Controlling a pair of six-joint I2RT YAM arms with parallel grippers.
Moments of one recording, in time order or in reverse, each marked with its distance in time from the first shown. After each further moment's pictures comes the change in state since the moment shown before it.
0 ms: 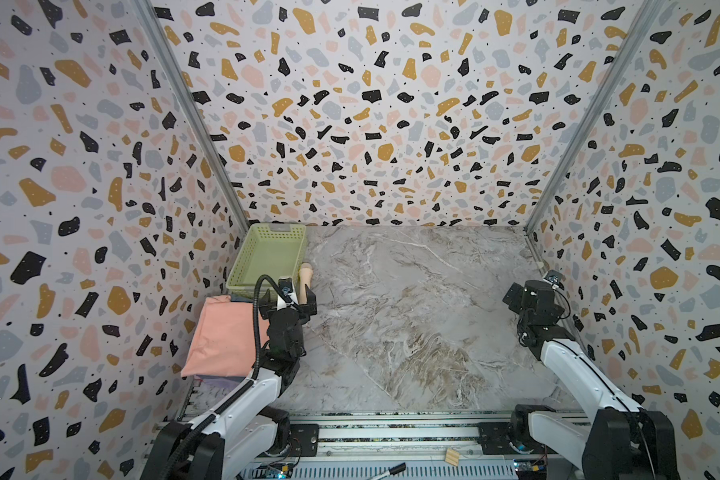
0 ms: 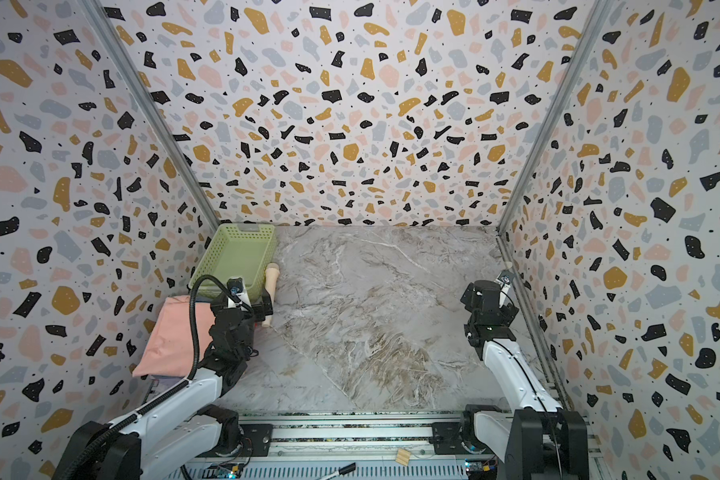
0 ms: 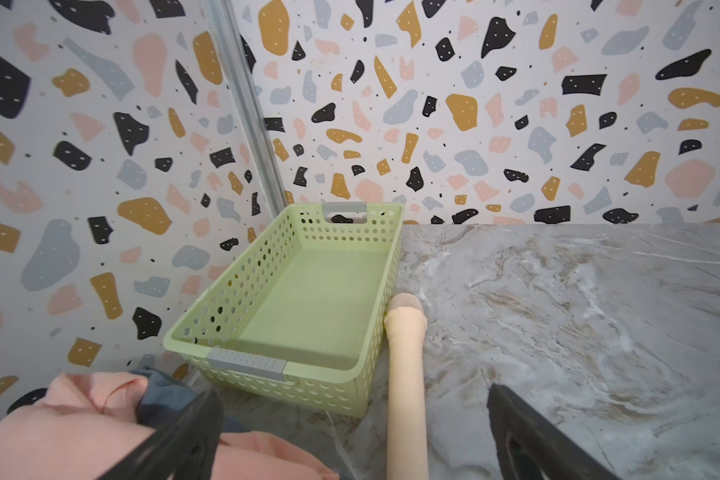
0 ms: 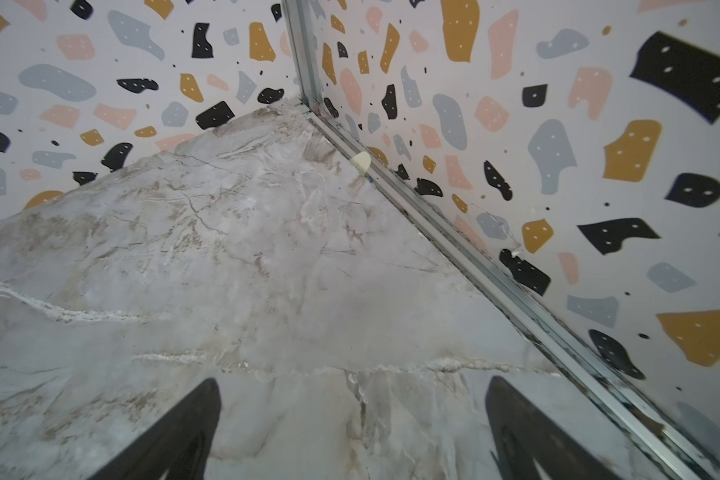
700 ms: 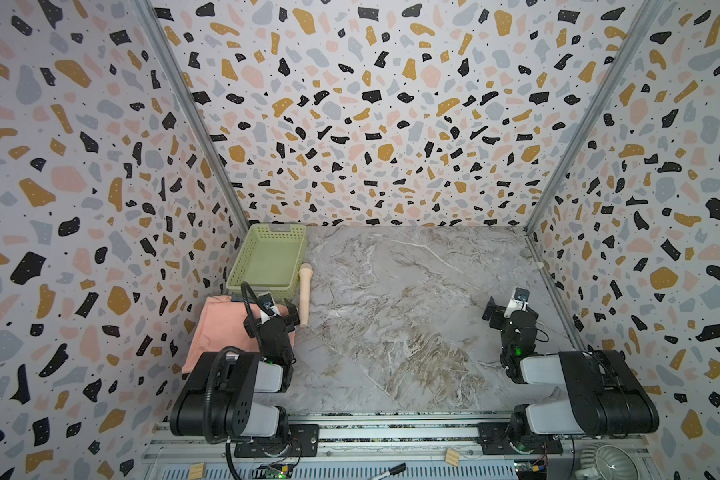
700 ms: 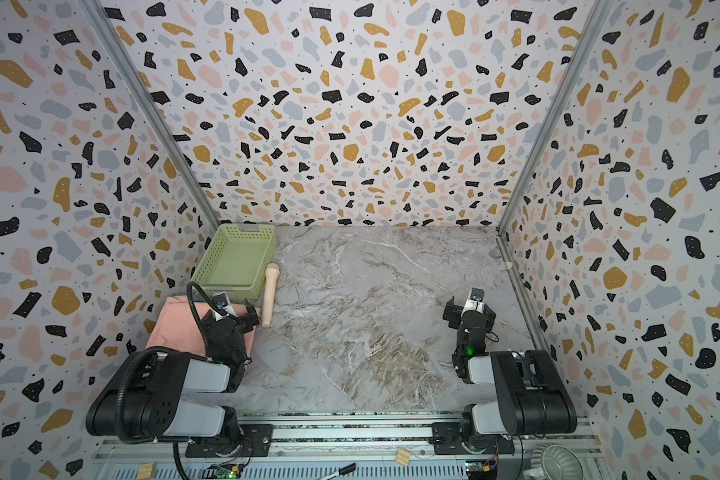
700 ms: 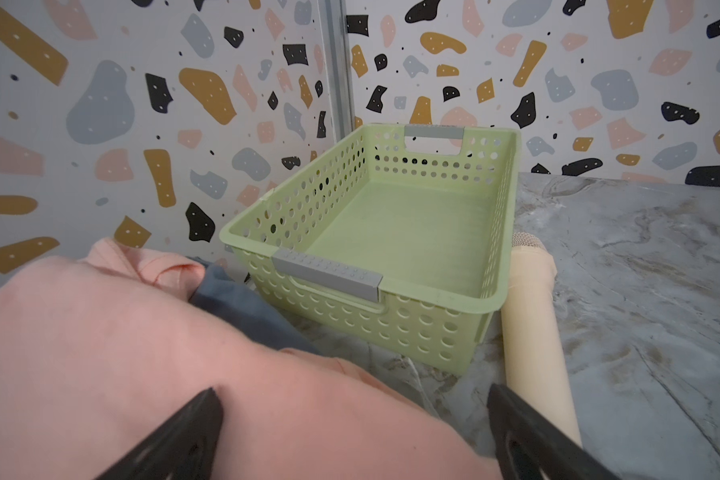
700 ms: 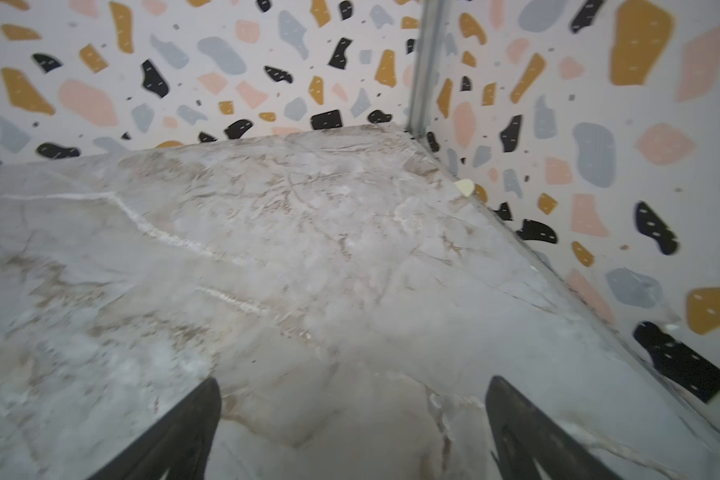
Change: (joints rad) left arm 0.249 0.469 -0.135 0.522 0.116 -0.060; right arm 0.083 0.330 -0.344 0.932 -0.164 -0.286
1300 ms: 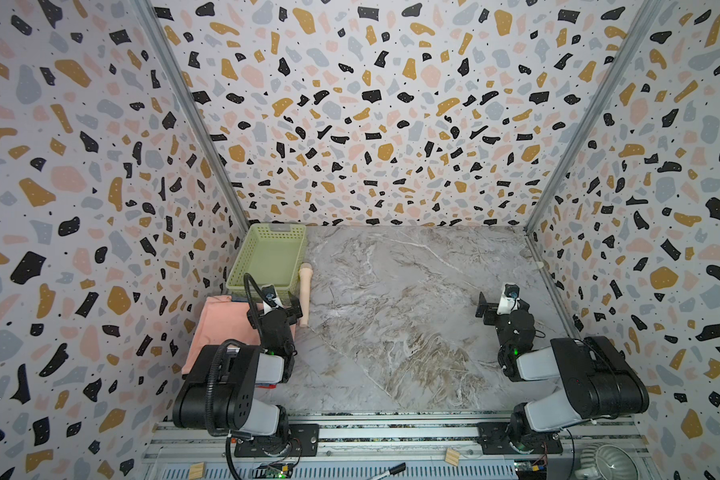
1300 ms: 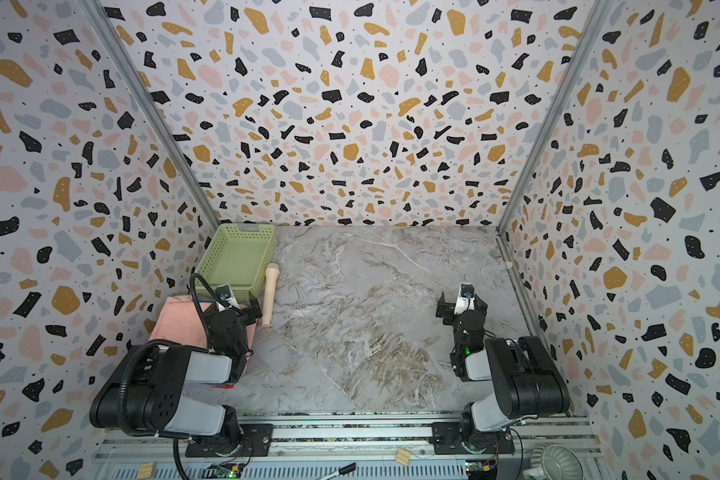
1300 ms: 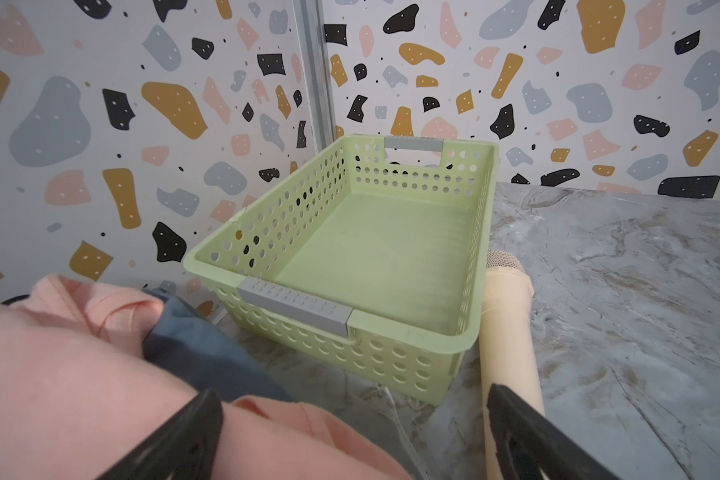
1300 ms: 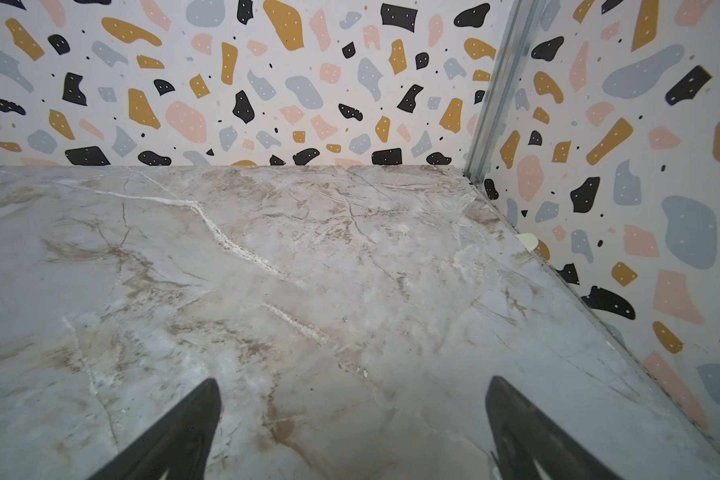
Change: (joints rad) left arm -0.013 0.020 0.073 -0.039 0.015 0.001; right arm 0.003 0.075 0.006 0.164 -0.123 -0.075
